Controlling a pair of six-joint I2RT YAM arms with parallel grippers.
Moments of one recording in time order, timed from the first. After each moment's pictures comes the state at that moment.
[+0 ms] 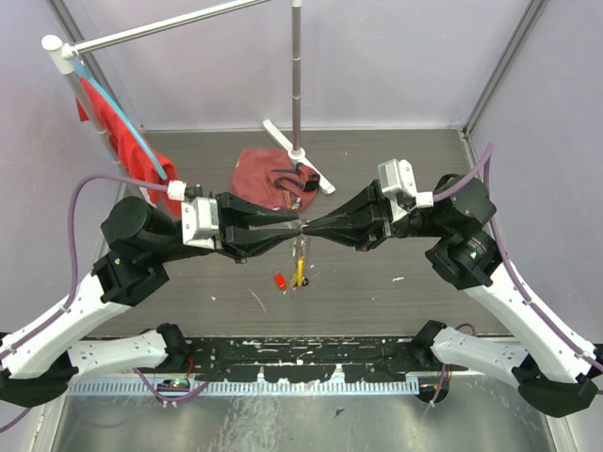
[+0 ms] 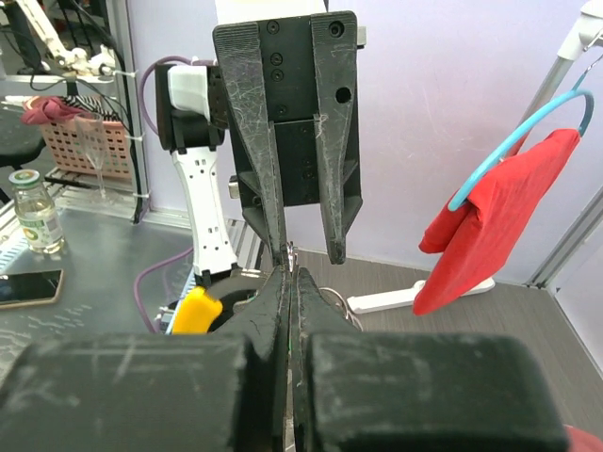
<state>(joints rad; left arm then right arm) -1.02 0.91 1.22 -0.01 0.46 0.10 0.77 0.95 1.27 0.02 -0.87 0.08</state>
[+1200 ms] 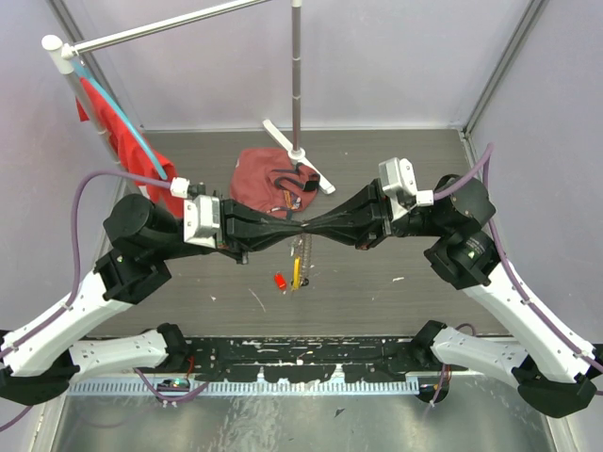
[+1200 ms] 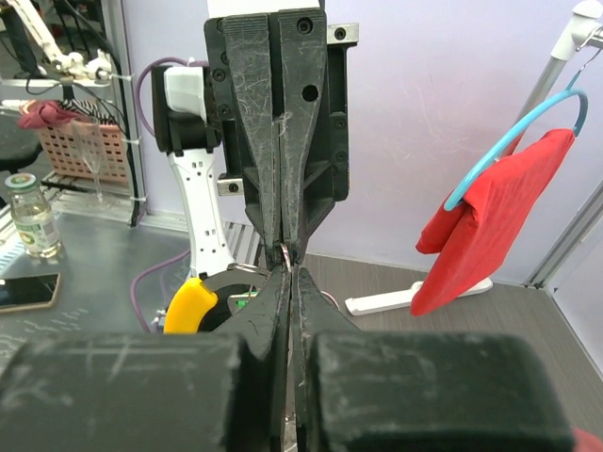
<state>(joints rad) -1.02 0.93 1.23 0.03 0.51 0.06 0.76 0.95 1.25 0.07 -0.87 0.11</state>
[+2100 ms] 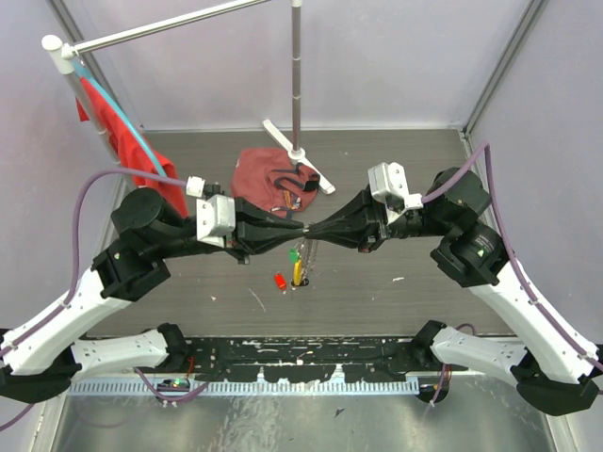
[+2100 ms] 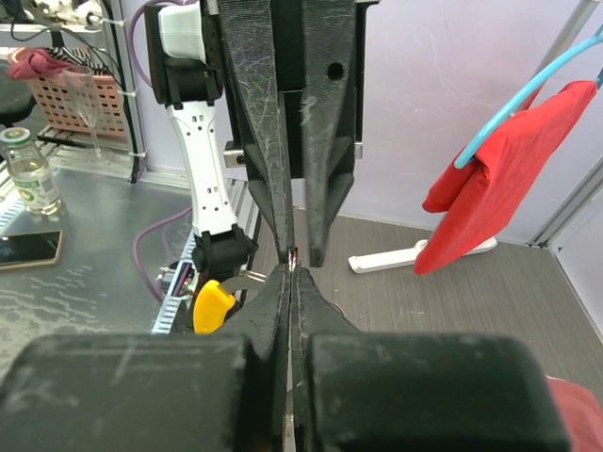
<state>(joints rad) -1.02 0.95 1.29 -0.14 0.50 0.13 0.76 0.96 1.33 -0.19 -0.88 -0.04</state>
